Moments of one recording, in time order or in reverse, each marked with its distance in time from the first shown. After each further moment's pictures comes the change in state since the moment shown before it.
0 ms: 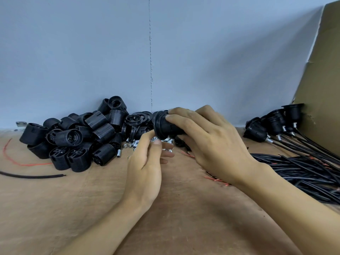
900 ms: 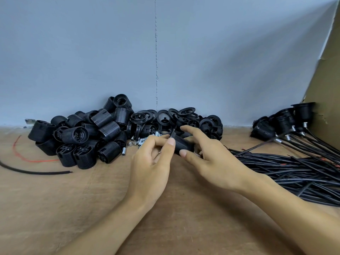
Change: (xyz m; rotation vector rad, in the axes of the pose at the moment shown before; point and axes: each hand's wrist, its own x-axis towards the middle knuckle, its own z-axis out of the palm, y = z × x) left_hand -0.002 0.000 -0.005 0.039 0.008 0.005; right_hand -0.027 0.000 0.028 0.685 -0.413 0.542
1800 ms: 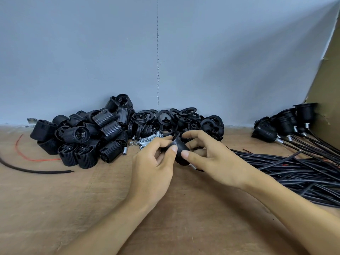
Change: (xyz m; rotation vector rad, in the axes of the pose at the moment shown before) left_hand -0.002 0.001 0.001 0.133 -0.004 0.022; right_hand 0.000 -0.002 -0.004 0.321 -0.074 0.156
